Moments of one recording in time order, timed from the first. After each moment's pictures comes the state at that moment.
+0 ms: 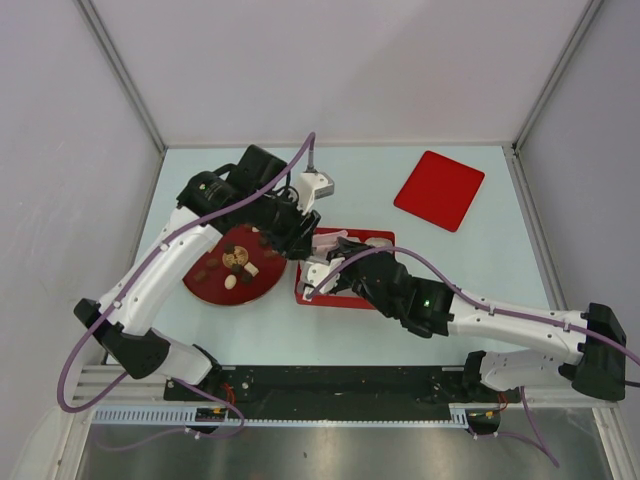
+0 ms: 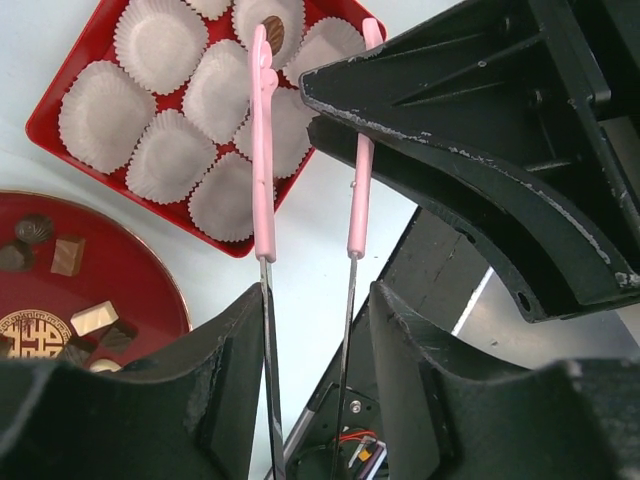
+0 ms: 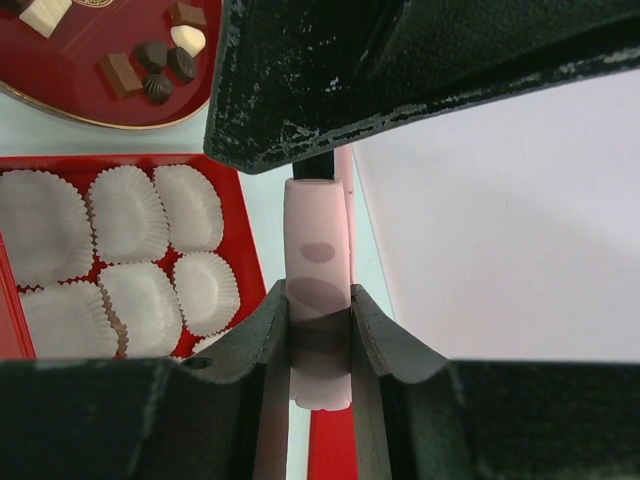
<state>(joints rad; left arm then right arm) -0.67 1.44 1.72 -1.24 0.42 0.17 1.20 1.18 0.91 0.01 0.44 -0.87</state>
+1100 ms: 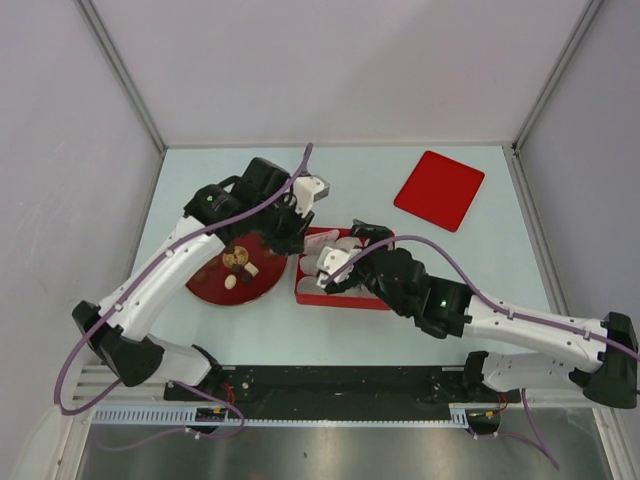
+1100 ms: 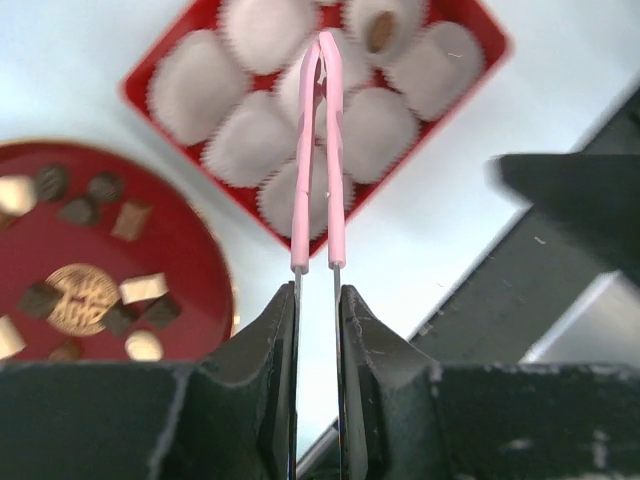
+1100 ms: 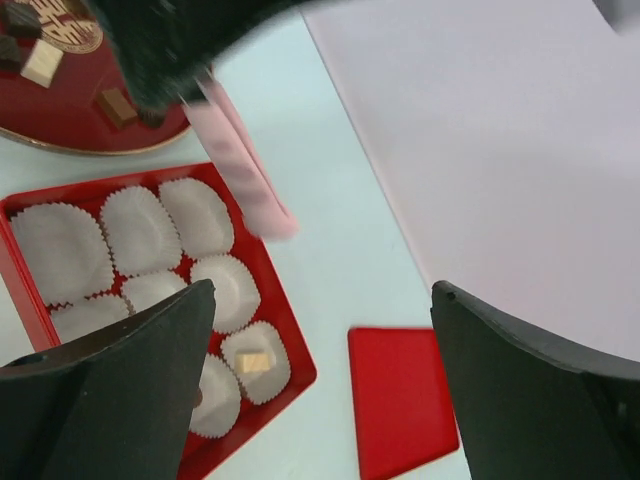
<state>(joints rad) -0.67 1.39 1.57 -1.11 0.24 0.10 1.19 1.10 0.91 -0.01 0.45 -0.73</state>
